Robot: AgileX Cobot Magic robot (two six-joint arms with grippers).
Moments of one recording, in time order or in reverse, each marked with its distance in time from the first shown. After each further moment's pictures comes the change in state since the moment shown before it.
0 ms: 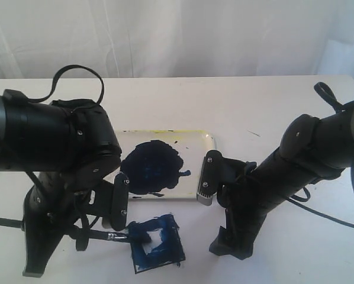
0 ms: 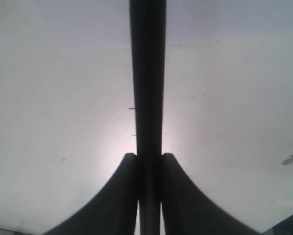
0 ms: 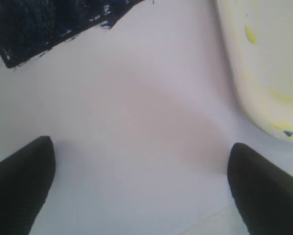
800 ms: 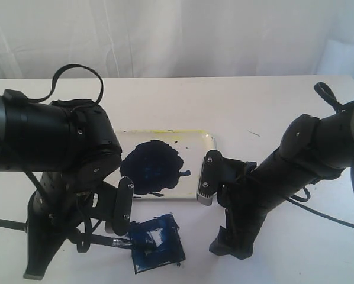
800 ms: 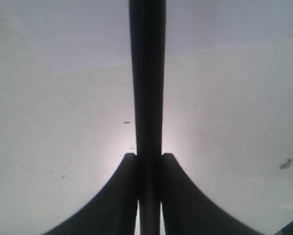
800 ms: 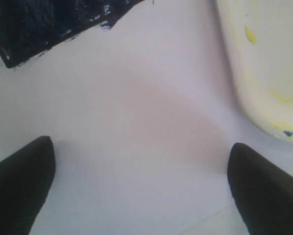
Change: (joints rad) left arm -0.002 0.000 0.000 -0.038 -0.025 0.074; right arm 0.000 0.000 0.000 0.000 0.000 0.000
